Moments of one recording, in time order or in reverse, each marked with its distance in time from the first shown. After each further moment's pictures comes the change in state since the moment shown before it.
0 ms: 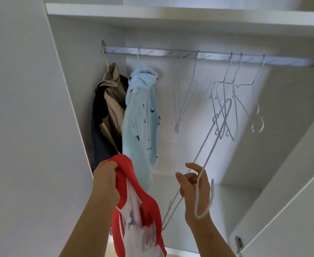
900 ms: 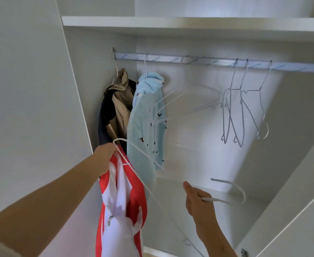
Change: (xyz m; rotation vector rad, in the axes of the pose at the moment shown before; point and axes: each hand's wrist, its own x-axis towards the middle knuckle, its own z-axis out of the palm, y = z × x) left_hand 0.037 0.044 0.013 0.443 -0.013 -0.004; right_hand 0.005 0.010 -0.040 -0.082 -0.252 0.242
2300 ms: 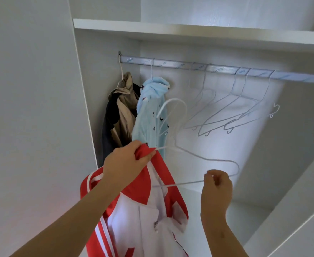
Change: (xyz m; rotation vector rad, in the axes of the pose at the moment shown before) left_hand -0.045 -0.012 0.004 0.714 0.150 1.051; right_hand 0.030 -0.032 0.025 -0.169 0.587 -0.189
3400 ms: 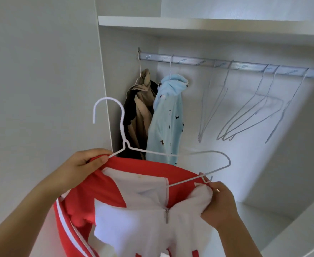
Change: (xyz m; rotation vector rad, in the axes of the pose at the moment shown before) left_hand -0.035 -0.096 -0.089 -0.492 -0.247 -0.072; right_hand 0.002 0.012 0.008 0.681 -0.656 0.933
